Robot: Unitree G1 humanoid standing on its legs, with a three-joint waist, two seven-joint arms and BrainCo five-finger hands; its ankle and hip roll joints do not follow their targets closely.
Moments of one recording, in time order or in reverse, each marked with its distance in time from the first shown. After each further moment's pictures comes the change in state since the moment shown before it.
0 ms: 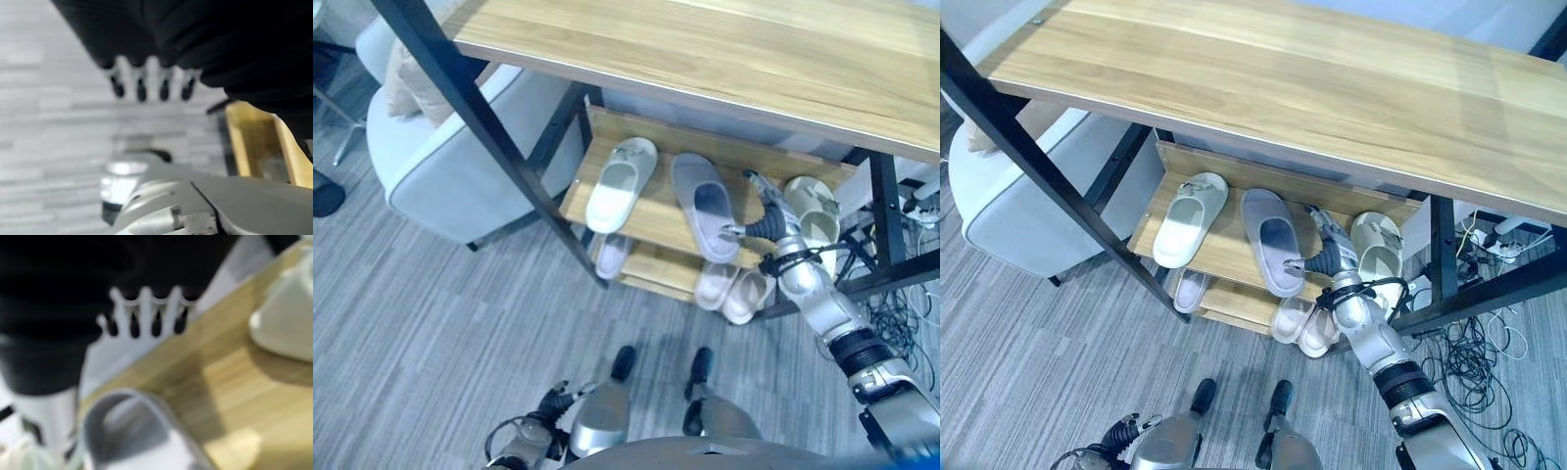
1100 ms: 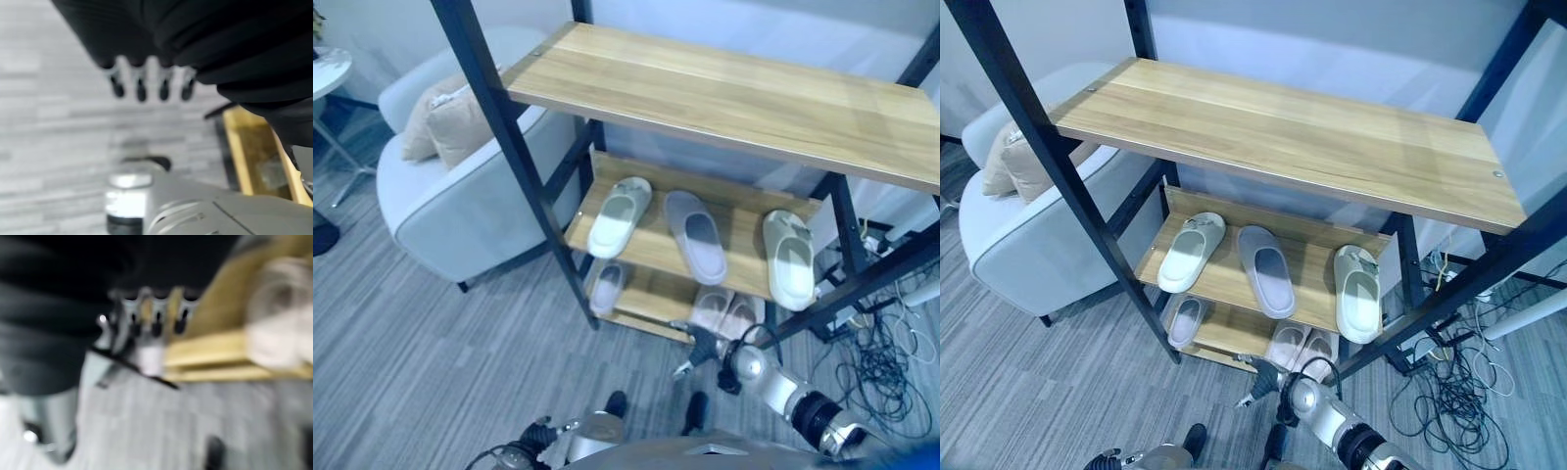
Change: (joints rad) left arm 0.069 0.036 0.018 0.019 0.052 0.034 -0.043; right arm 0.074 0.136 0.496 0.061 0.057 0.036 0.530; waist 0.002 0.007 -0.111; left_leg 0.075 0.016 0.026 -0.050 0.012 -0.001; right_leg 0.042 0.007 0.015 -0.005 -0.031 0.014
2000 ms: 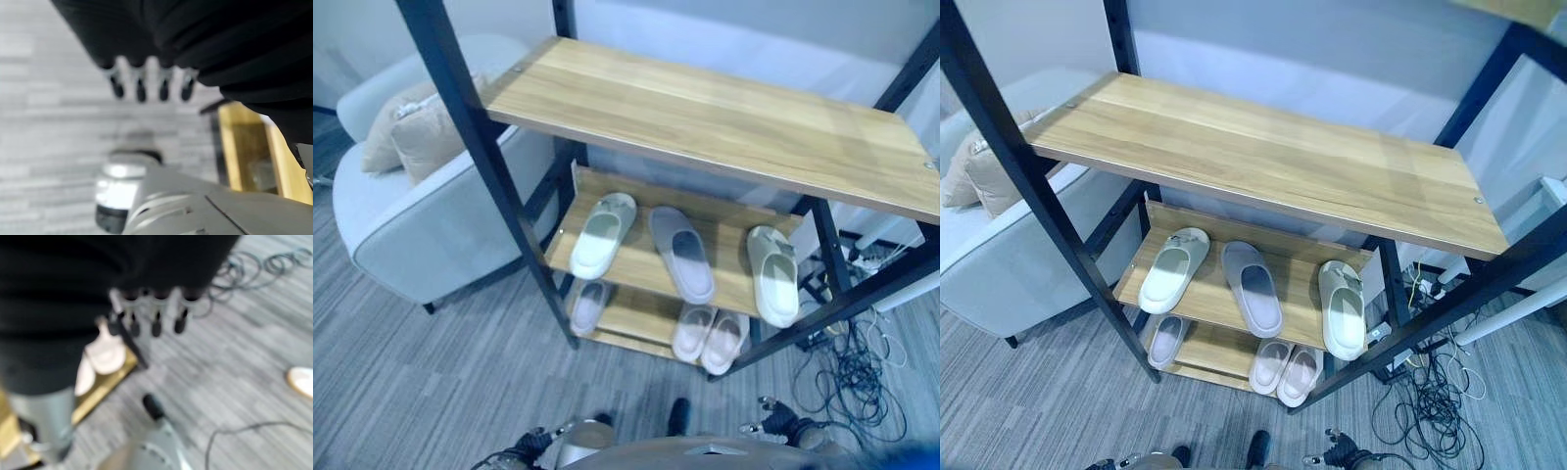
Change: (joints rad) left arm -0.021 0.000 0.043 0.111 -0.053 0.011 -0.001; right arm 0.337 0.063 -0.382 0.634 0.209 0.039 -0.154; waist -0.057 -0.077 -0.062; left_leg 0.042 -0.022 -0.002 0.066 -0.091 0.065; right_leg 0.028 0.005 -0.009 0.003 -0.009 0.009
